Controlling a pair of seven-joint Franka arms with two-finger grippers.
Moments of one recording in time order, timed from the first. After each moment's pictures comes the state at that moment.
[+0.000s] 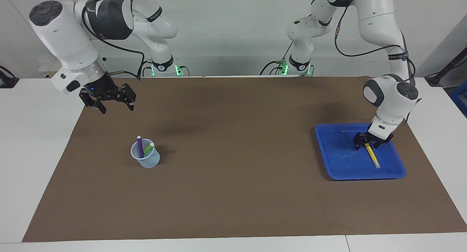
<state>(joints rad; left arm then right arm) 0.28 0.33 -0.08 -2.04 0.06 2.48 0.20 -0.16 0.06 0.14 -1.66 0.05 1.73 -0.09</state>
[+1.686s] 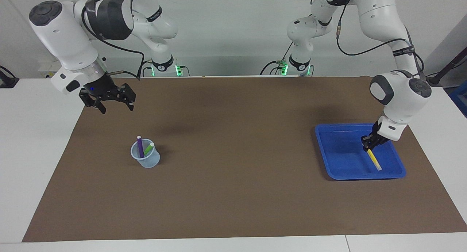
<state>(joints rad) 0.25 0.32 -0.11 -1.86 -0.07 2.27 0.02 -0.16 0.06 0.14 -1.66 0.05 1.73 -0.09</state>
